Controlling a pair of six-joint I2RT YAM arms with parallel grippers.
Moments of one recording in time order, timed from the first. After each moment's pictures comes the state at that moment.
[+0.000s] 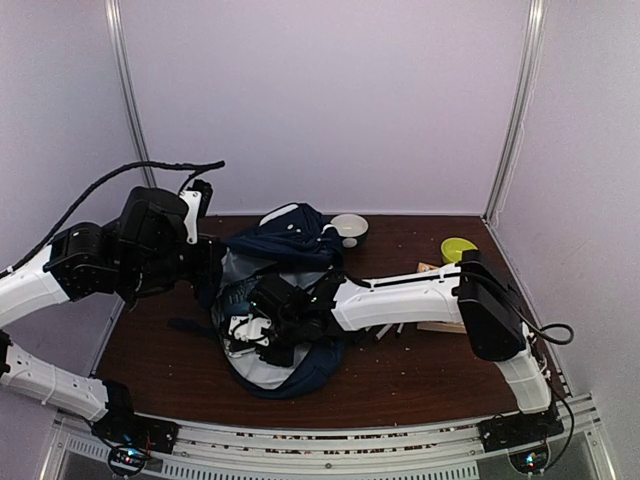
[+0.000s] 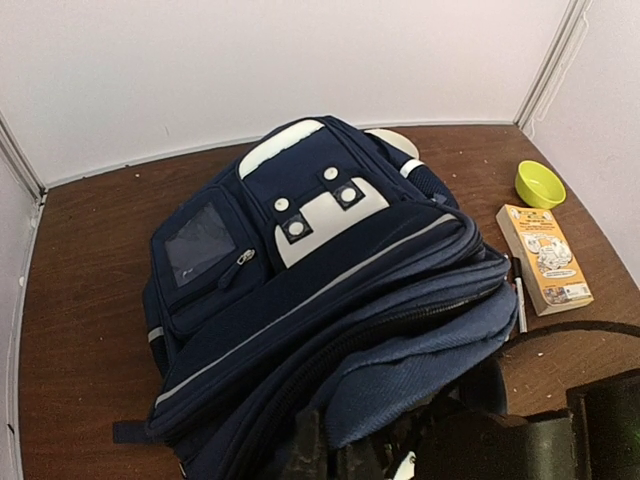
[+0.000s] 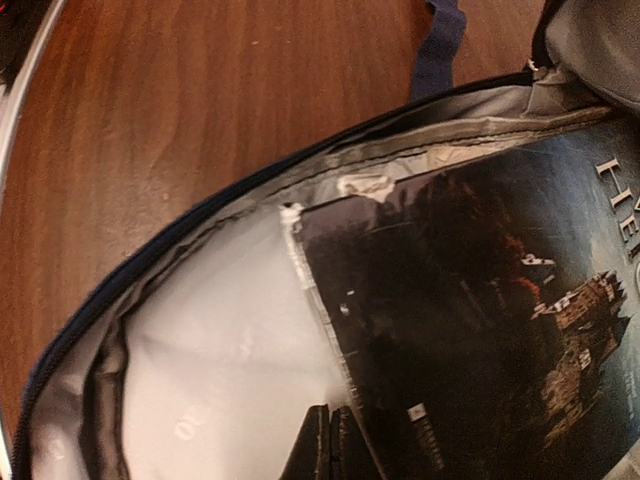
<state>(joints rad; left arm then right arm) -1.05 1.08 1.17 -0.69 -0.56 -0.52 1.18 2.25 1.77 -0.44 -0.05 -0.37</state>
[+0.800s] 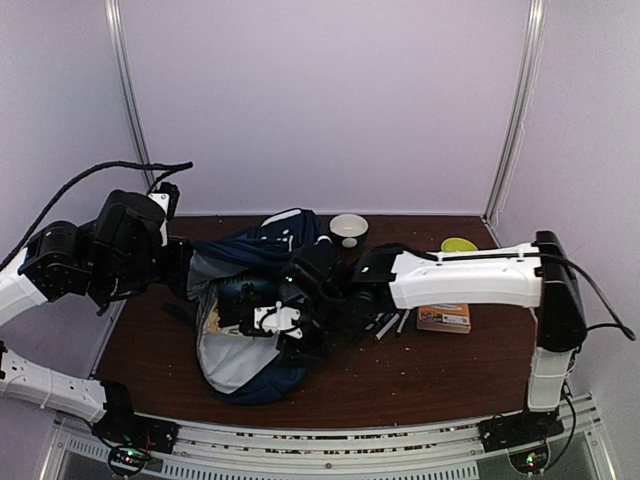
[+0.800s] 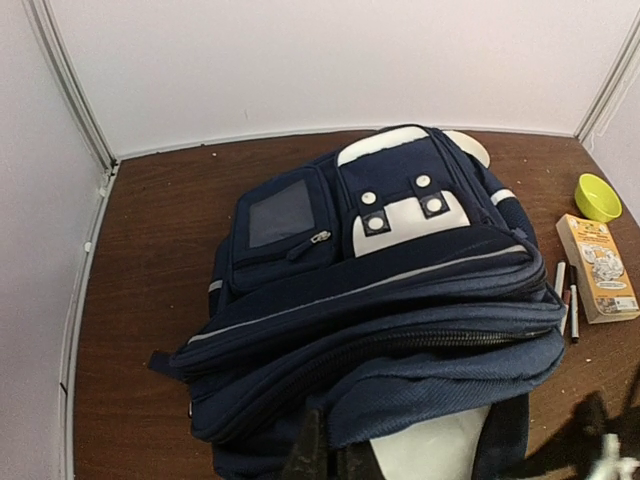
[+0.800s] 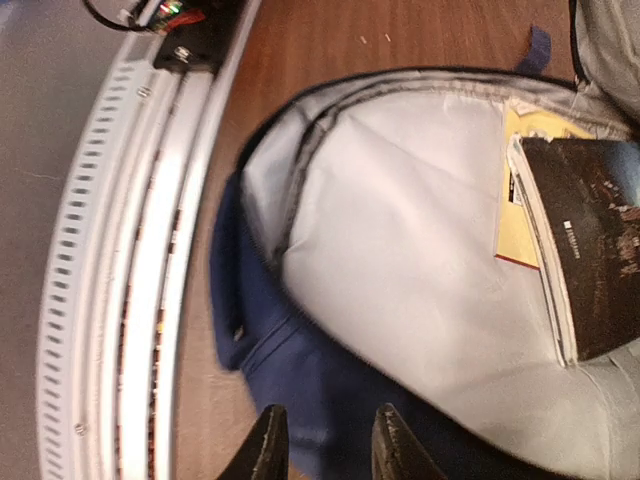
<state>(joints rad) -1.04 0.99 1.19 -0.90 -0.68 -0.60 1.16 1.96 1.60 -0.60 -0.29 -0.42</state>
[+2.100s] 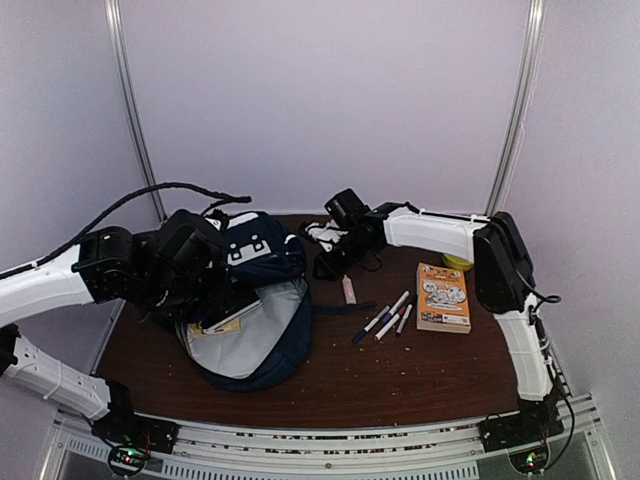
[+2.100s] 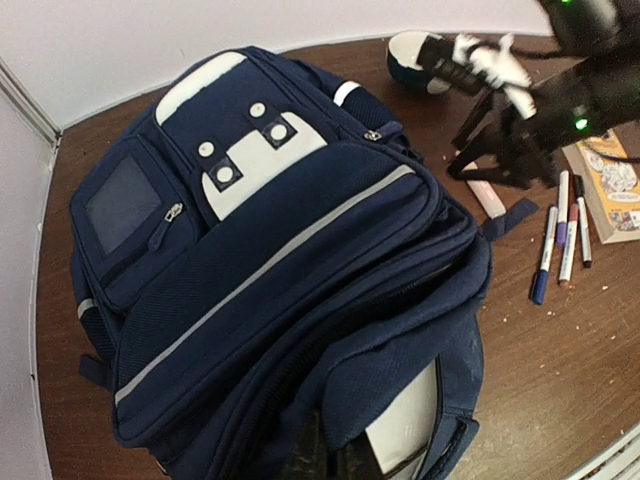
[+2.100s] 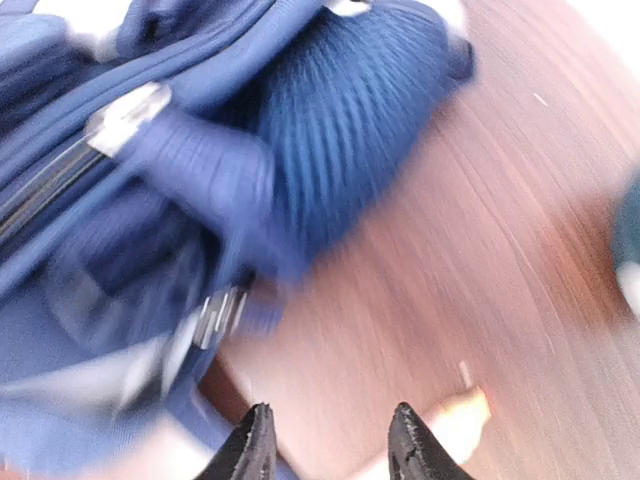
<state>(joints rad) -1.09 1.18 1.16 -0.86 -0.60 -0.62 0.72 2.30 1.98 -0.61 -0.19 -0.15</state>
